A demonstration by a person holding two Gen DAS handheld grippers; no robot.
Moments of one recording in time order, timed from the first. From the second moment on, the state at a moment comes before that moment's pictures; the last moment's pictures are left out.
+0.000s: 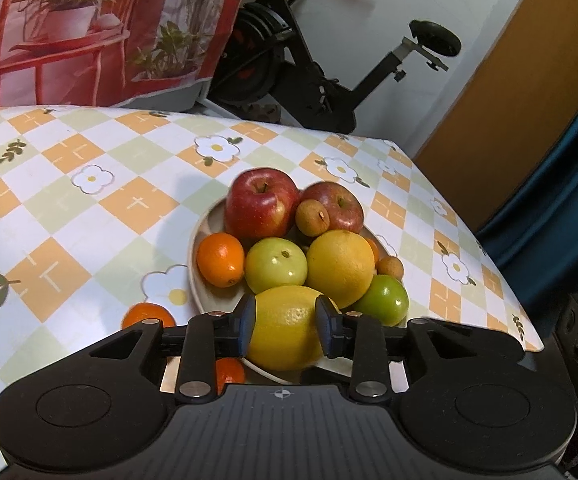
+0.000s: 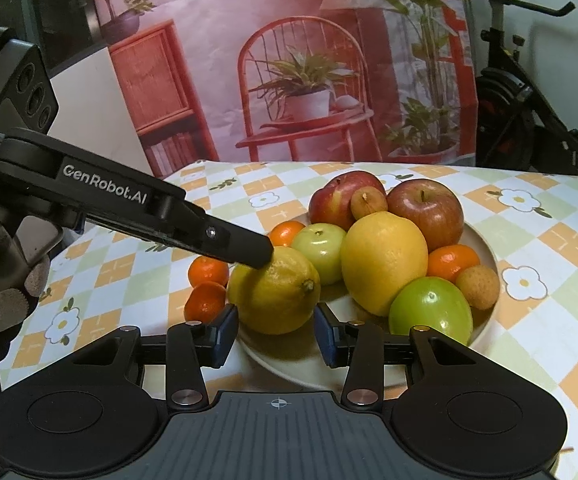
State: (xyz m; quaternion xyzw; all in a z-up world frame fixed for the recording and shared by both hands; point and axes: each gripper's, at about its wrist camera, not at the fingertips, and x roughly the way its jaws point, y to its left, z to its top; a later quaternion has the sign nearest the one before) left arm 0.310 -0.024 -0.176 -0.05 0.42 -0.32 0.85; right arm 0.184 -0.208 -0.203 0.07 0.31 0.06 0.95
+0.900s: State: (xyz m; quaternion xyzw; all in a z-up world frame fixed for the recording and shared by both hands) left arm 0.331 0.030 -0.201 -0.08 0.44 -0.24 0.86; right arm 0.157 -0.206 -0.208 0.08 0.30 0.02 0.95
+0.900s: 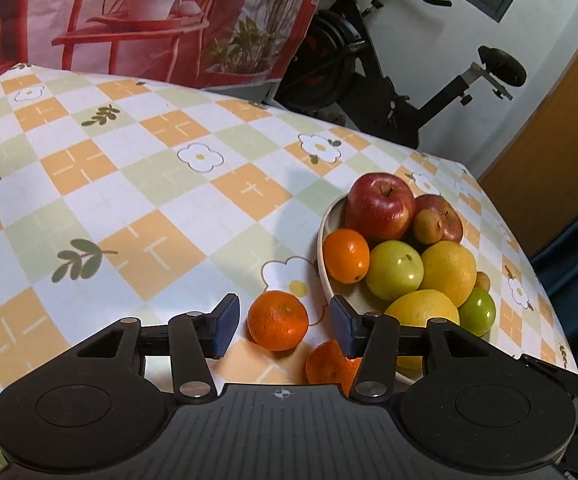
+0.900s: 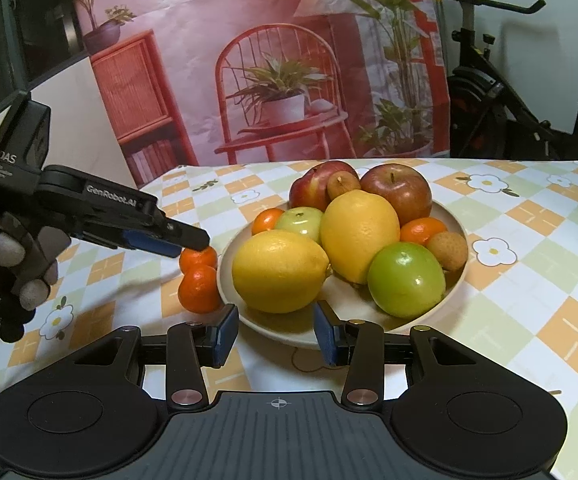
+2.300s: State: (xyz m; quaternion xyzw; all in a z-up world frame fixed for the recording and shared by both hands) left arm 0.223 0.114 -0.181 -0.12 0.33 -0.16 0.92; right arm 0.225 -0.108 -0.187 -0.22 0.34 0.16 0.90
